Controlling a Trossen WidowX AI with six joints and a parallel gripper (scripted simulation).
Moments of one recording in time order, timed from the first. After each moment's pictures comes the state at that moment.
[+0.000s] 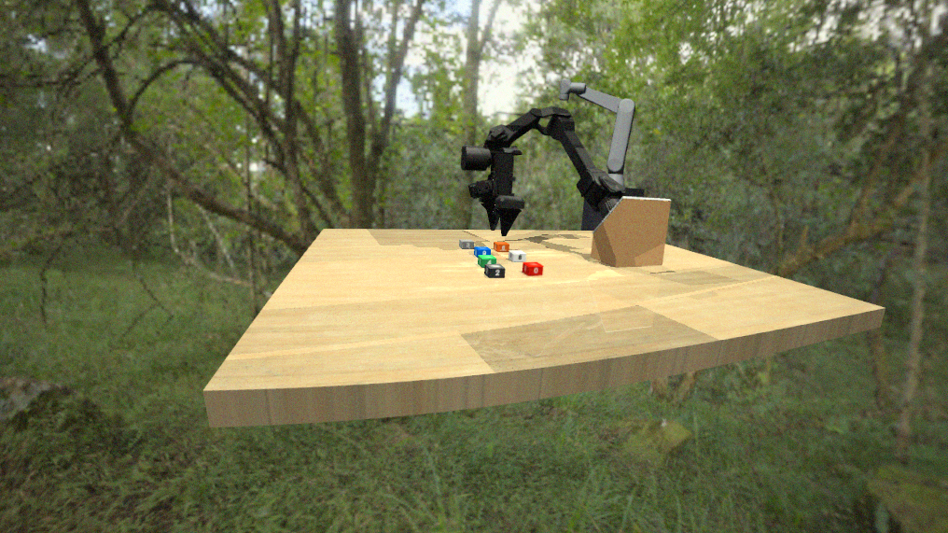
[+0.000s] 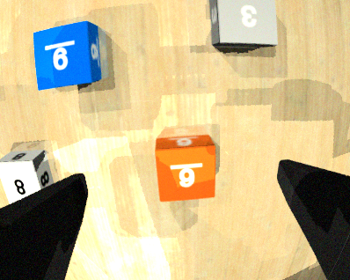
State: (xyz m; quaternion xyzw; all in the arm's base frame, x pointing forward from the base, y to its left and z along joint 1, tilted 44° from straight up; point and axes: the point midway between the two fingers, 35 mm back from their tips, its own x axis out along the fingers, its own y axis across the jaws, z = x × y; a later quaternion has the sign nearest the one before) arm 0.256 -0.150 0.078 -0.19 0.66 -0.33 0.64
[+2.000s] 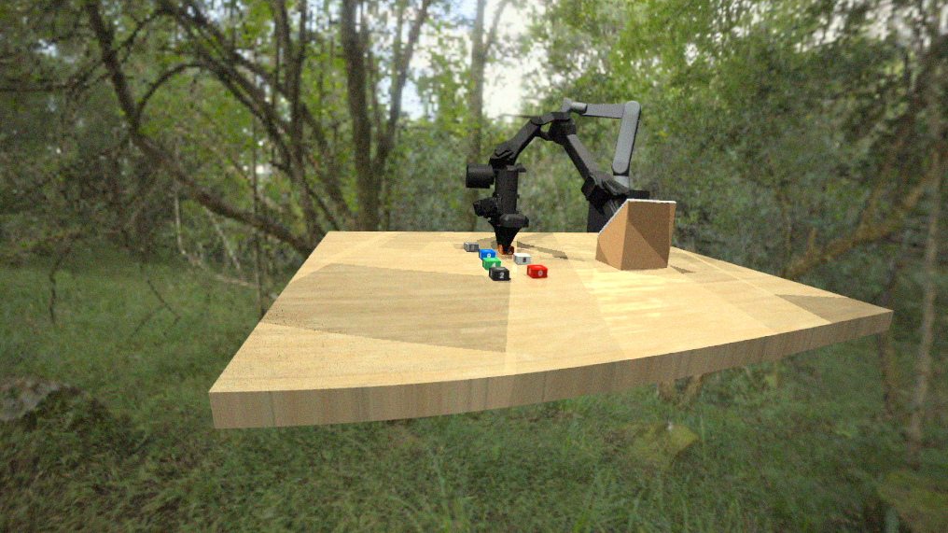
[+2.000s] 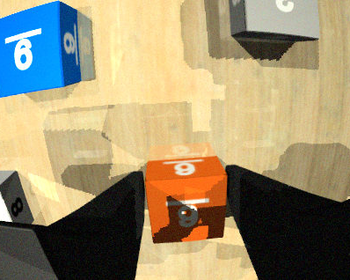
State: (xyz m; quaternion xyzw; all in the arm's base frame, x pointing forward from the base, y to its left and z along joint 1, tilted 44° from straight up) arm 0.250 -0.175 0.051 -0.20 0.67 -0.33 0.64
